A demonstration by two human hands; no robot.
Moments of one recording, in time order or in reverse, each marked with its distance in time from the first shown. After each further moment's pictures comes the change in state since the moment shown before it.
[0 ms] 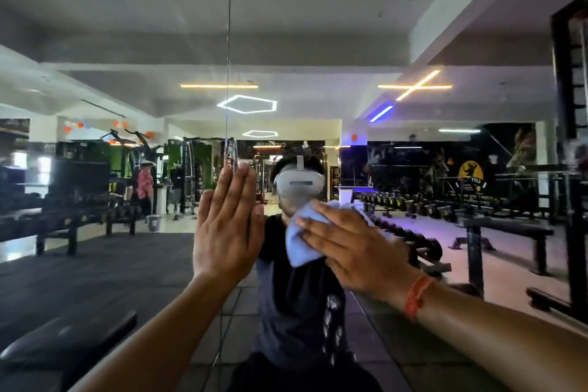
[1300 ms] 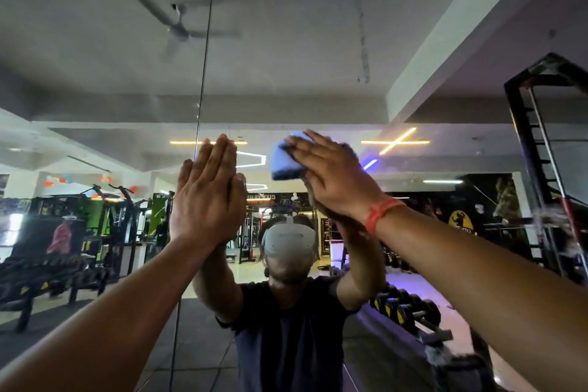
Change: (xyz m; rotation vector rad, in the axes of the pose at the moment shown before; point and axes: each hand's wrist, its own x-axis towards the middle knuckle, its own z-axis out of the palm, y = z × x) left_hand 0.166 0.019 -0.018 -0.001 0.203 0.028; right_hand 0.133 0.162 -0.068 -0.033 0.144 0.279
